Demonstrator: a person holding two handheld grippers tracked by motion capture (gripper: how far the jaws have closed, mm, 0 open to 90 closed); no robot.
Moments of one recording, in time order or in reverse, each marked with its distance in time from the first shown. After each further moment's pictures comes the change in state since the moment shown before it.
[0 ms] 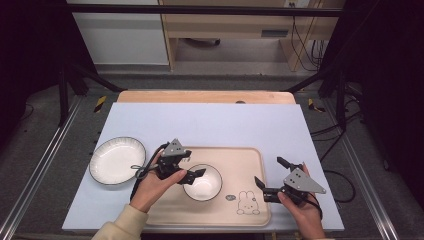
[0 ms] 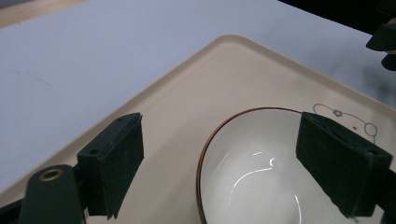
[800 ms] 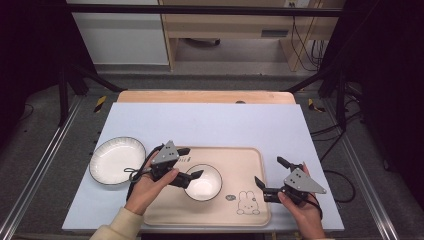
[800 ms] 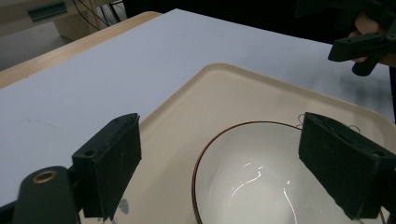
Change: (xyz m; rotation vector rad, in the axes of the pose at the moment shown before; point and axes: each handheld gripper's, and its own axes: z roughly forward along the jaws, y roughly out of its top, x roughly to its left) left arm -0.003 -0.004 -0.017 -0.124 -0.033 0.108; right arm 0.000 0.000 0.000 -0.008 0.001 0.000
